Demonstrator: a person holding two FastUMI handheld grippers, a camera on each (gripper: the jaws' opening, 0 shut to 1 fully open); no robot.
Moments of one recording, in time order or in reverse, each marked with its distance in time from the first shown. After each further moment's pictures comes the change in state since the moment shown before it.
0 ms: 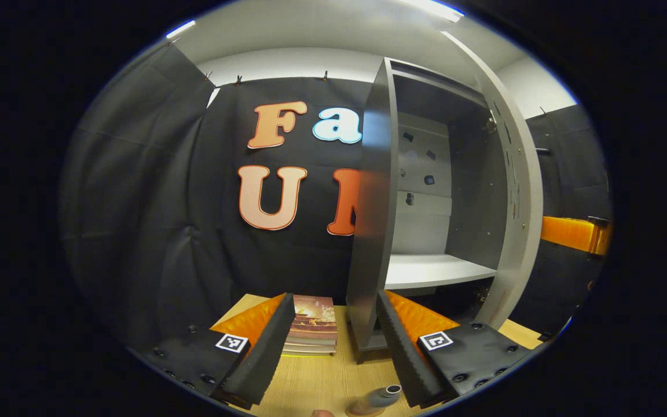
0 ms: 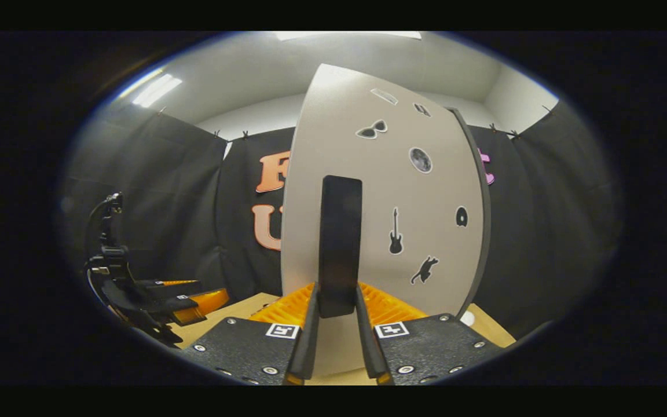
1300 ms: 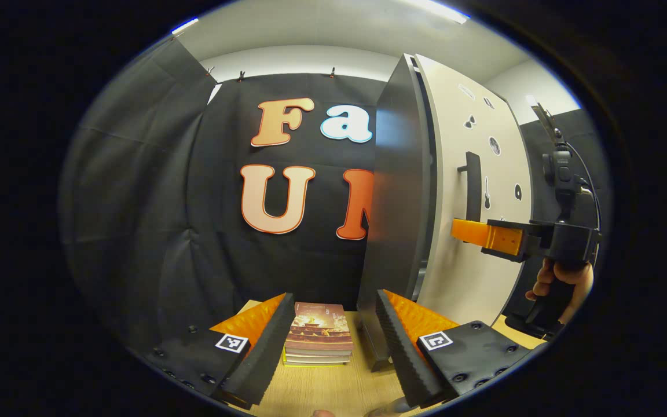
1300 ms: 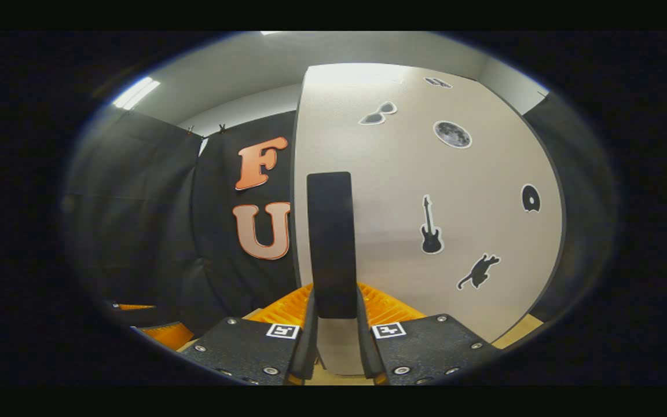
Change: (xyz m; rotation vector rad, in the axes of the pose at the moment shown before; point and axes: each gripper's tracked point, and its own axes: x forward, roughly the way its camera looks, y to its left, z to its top) left arm 0.029 0.040 0.006 -0.007 -0.001 0.013; right arm 0.157 0.020 -0.023 0.095 0.013 -0.042
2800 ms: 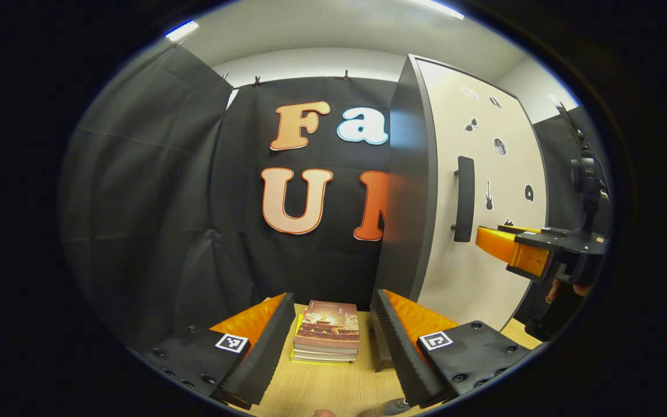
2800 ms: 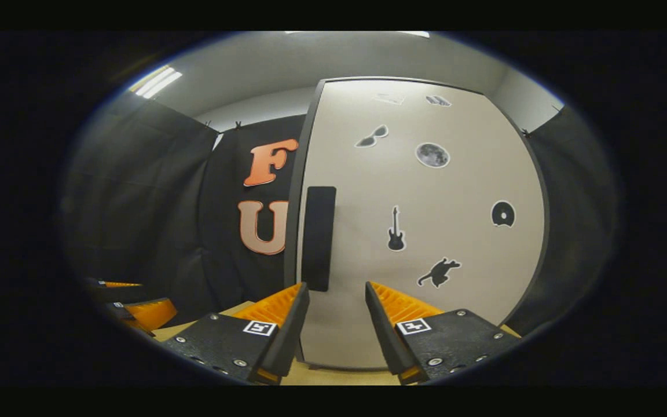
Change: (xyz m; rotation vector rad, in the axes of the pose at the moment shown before) left arm -0.020 -0.005 0.002 0.010 -0.019 0.119; right arm -0.049 -0.021 0.002 -0.114 -0.031 0.007
